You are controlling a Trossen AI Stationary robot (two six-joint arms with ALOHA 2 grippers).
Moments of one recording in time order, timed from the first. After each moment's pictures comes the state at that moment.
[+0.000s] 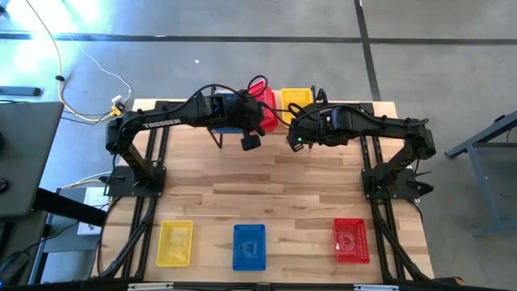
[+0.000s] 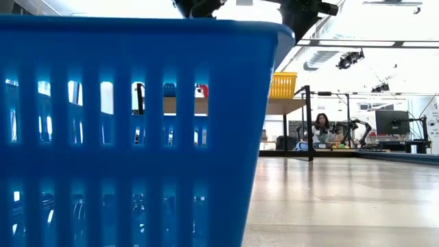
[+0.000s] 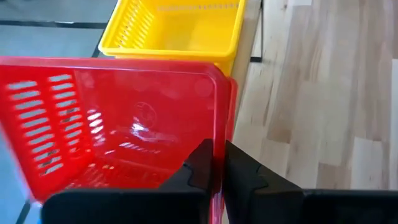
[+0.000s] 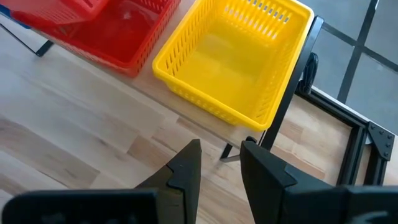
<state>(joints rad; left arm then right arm) 0.35 1.68 1.66 -0.81 -0.26 0.16 -0.05 1.60 1.72 -1.41 0.59 0.87</state>
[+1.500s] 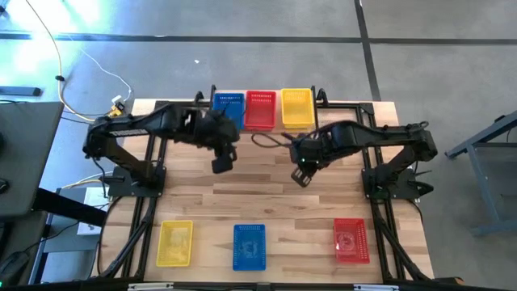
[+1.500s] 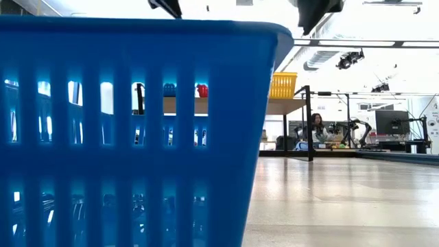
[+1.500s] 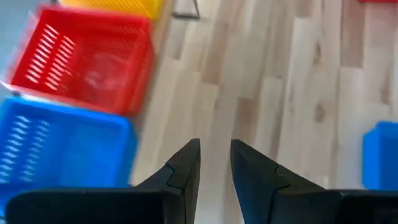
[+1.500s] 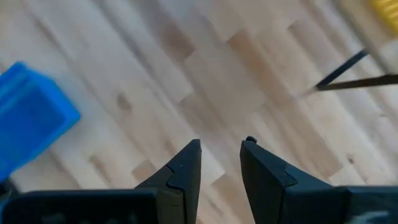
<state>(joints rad) 0.14 1.49 1.66 -1.17 -0.23 -0.07 0.10 1.60 1.72 -1.42 0.14 0.73</state>
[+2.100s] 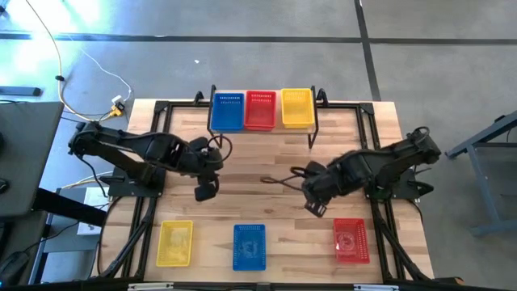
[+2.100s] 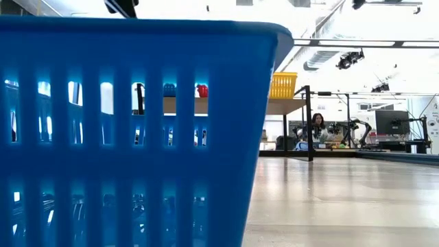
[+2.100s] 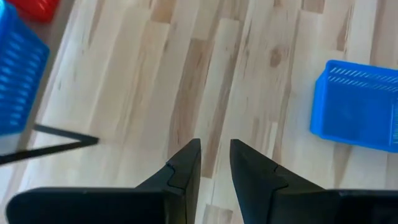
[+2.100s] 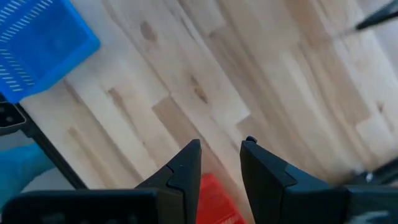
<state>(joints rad) -0.11 1.33 1.37 -1.16 -0.25 -0.39 0.39 1.60 1.72 -1.52 0.12 0.97</state>
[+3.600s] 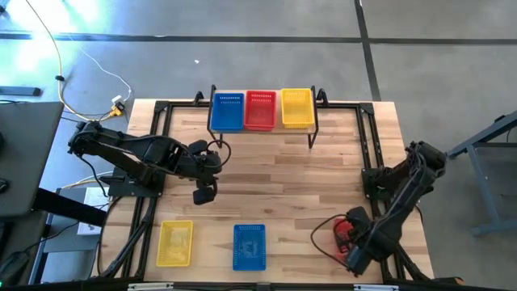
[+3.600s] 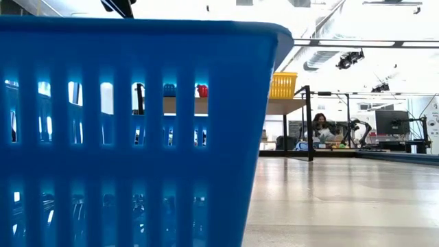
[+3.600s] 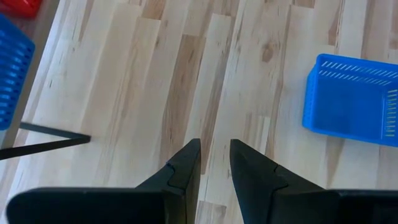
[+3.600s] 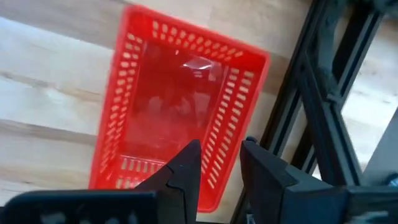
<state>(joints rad) -0.15 1.33 1.36 -1.15 -0.25 -0.41 0.94 1.64 1.30 -1.40 -0.09 2.20</state>
